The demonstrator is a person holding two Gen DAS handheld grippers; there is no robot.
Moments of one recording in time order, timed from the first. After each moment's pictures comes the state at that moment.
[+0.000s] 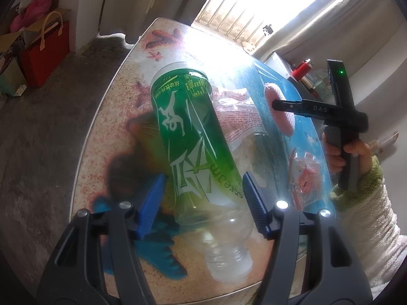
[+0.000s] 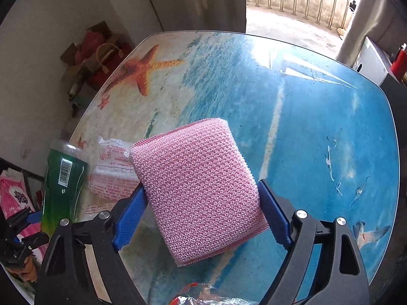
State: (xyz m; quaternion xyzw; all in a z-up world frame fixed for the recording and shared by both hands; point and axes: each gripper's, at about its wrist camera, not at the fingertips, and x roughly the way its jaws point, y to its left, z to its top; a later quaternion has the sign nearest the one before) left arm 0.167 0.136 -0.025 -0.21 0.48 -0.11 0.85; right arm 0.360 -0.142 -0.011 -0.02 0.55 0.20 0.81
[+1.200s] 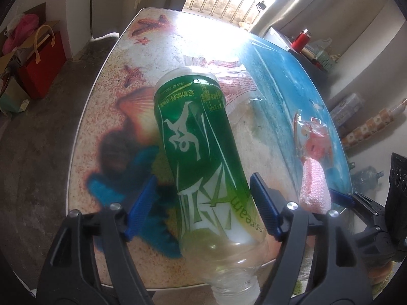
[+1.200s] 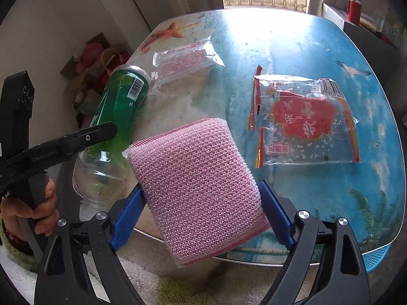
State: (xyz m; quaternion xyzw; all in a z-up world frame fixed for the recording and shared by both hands) left arm 0.149 0.108 -0.030 -0.13 0.52 -0.12 0.84; right arm 0.126 -0.126 -0.020 0.05 0.55 0.15 0.82
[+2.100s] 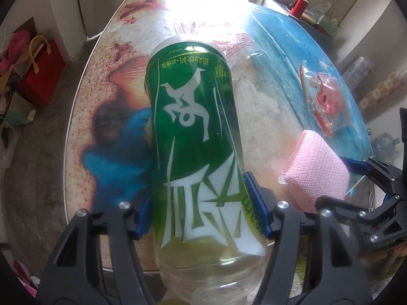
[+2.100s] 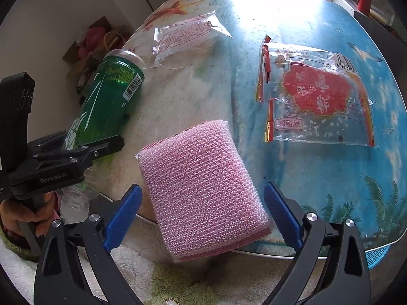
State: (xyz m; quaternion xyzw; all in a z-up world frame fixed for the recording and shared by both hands) left arm 0.127 0.086 -0.051 -0.03 0.56 -0.11 0.82; right arm 0.121 -0.116 -0.043 0.04 0.59 0.17 0.79
